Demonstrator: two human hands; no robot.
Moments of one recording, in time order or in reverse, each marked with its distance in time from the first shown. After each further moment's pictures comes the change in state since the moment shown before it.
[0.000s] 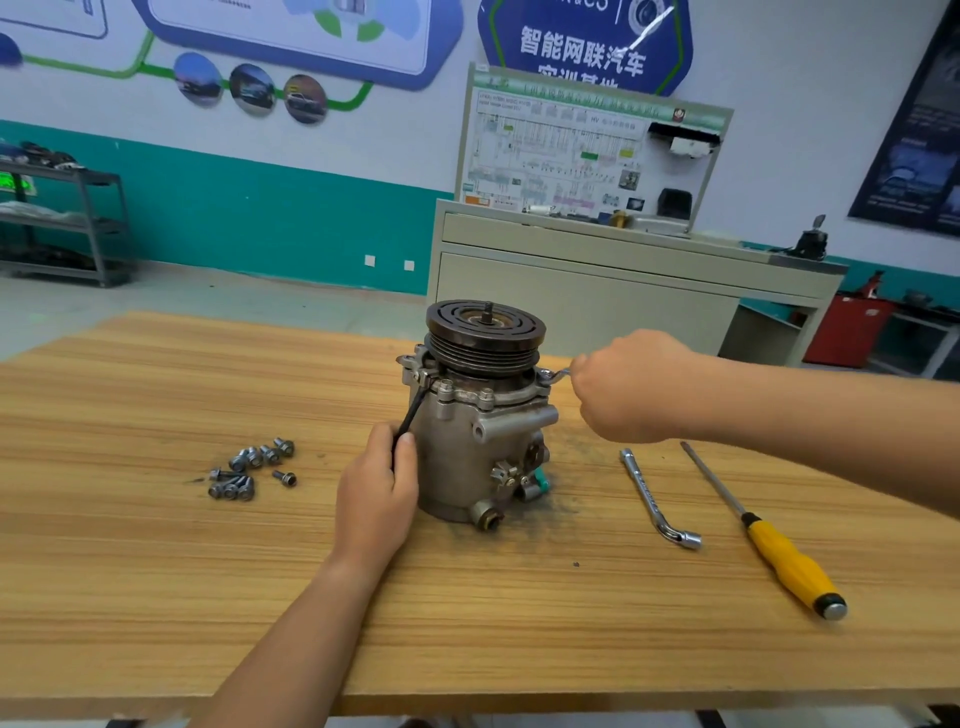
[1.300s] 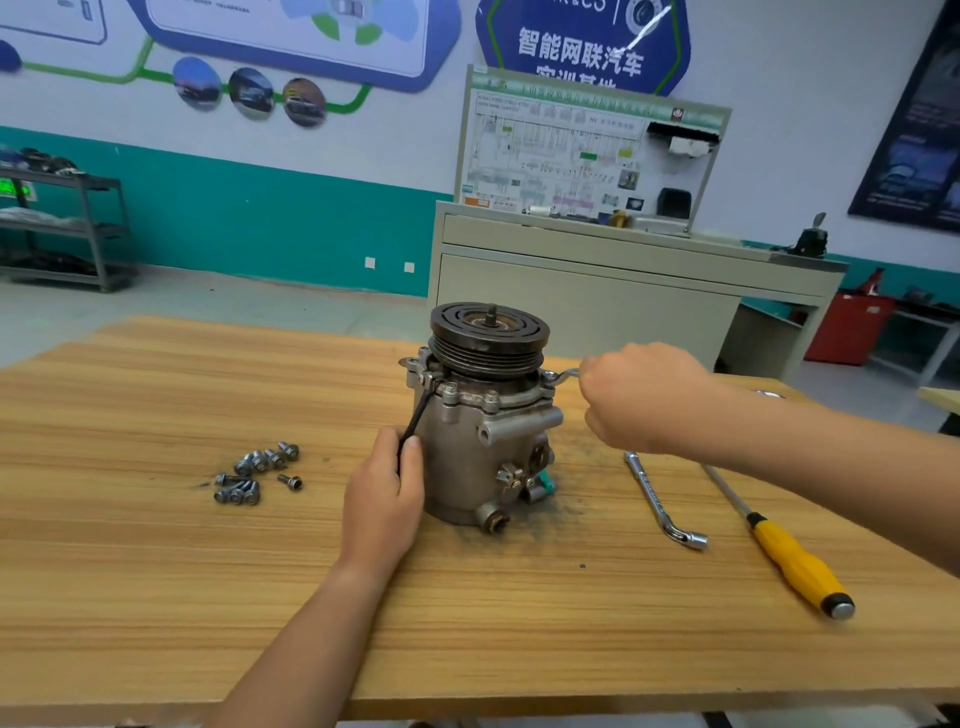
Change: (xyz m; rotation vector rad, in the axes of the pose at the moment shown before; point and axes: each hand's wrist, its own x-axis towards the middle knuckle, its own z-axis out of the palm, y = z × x) left_hand 0.000 0.004 -0.001 -0.003 0.011 0.000; right_hand -0.001 -0.007 0.006 0.137 0.080 0.119
